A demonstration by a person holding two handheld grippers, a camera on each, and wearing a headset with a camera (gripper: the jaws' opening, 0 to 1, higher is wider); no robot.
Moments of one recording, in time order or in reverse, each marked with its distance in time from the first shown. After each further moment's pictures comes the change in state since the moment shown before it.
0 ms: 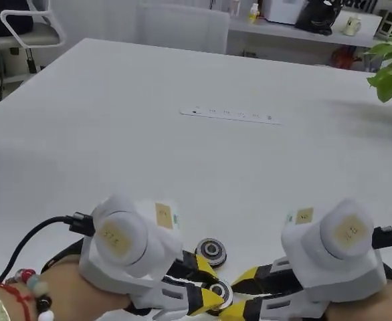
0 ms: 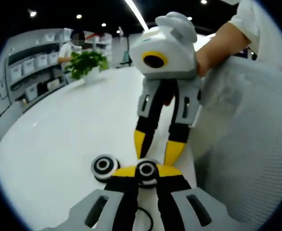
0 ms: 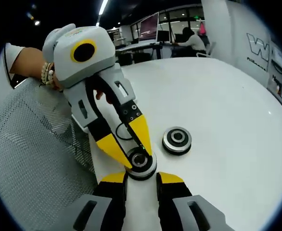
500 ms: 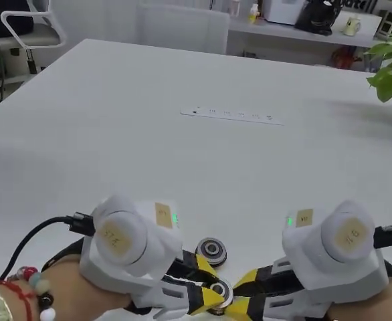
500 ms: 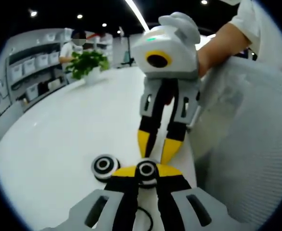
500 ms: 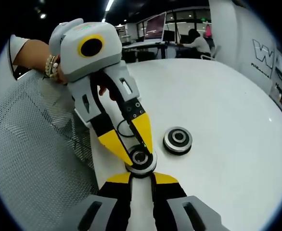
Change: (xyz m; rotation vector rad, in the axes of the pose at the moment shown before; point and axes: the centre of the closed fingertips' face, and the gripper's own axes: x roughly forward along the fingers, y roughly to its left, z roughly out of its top) left arm 0.001 0.002 0.002 -0.010 -0.007 0.005; right arm -0.002 -0.001 -0.002 -0.060 0.017 -0.002
